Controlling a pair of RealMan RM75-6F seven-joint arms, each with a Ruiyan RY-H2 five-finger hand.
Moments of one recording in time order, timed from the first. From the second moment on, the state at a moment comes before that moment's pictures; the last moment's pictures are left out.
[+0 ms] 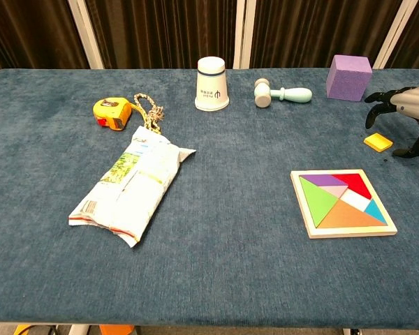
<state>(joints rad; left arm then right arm) -0.06 -1.11 -0.03 -1.57 1.46 1.46 -0.04 0.64 -1.46 0.10 -1.10 -1.27 0.77 -0.19</state>
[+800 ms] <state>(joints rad) -0.06 -1.12 -0.03 -1.55 1.47 1.46 -0.05 0.64 -1.46 0.09 -1.09 -1.26 0.78 -0.19</state>
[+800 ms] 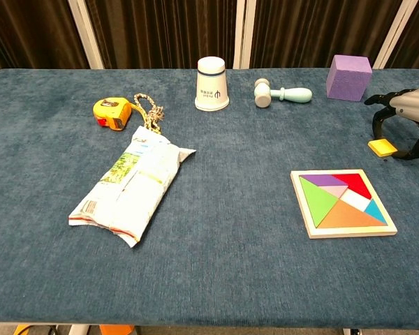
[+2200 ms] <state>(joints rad) -0.06 -1.11 -0.03 -1.56 1.47 1.46 -0.06 0.58 -1.27 -0.04 -1.44 -1.61 1.01 -0.15</state>
